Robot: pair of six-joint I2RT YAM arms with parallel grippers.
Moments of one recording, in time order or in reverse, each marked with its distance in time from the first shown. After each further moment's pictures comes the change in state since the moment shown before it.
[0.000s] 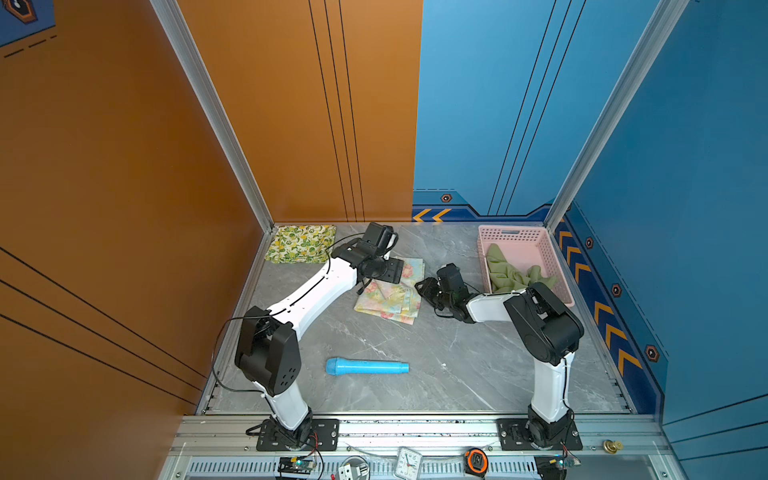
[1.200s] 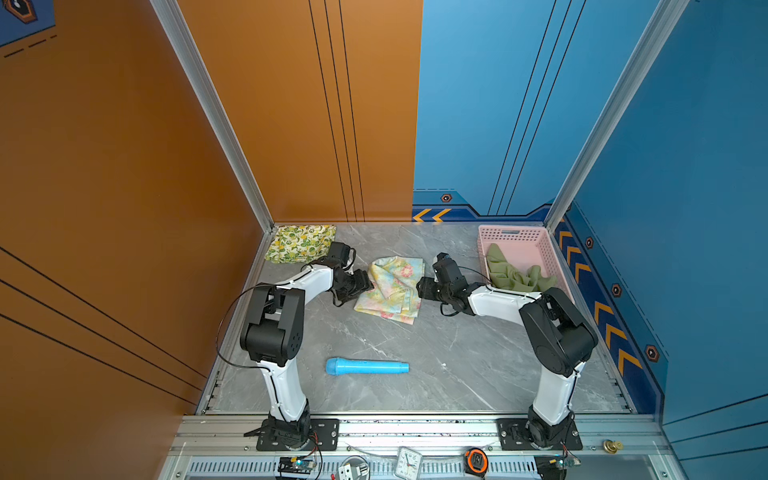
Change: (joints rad) left arm 0.270 0.185 -0.240 0.228 0.372 -0.318; right arm 0.026 -0.109 0.104 -0.340 0.132 -0.470
